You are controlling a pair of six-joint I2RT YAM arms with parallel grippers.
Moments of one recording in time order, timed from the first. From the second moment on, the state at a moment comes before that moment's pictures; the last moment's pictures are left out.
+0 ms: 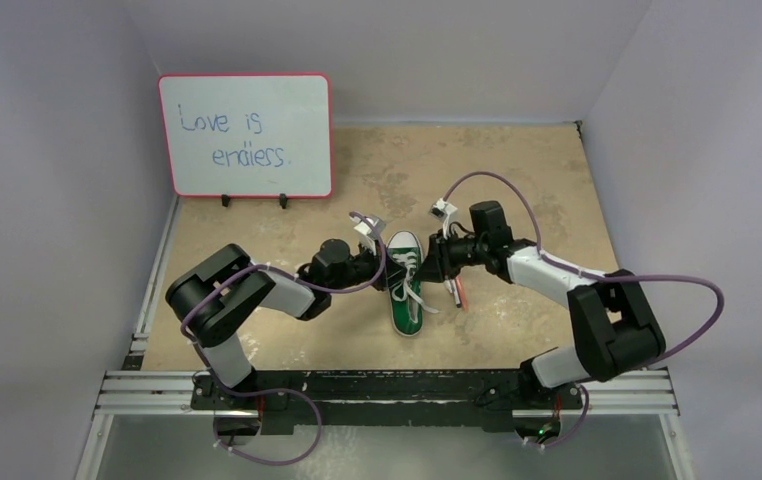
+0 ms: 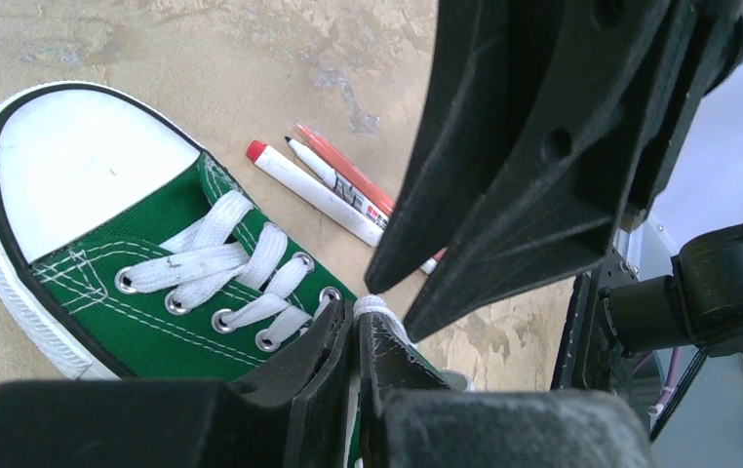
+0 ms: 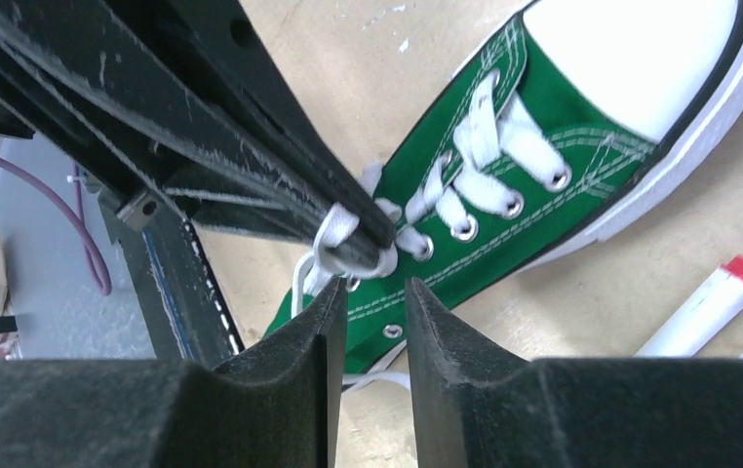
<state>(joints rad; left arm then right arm) -0.77 1.73 0.54 0.99 0.34 -0.58 0.38 1.47 0.72 -0.05 -0.80 0.12</state>
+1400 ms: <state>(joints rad) -0.74 1.75 0.51 1.08 0.38 -0.65 0.40 1.49 0.64 0.16 -0.86 0.12</state>
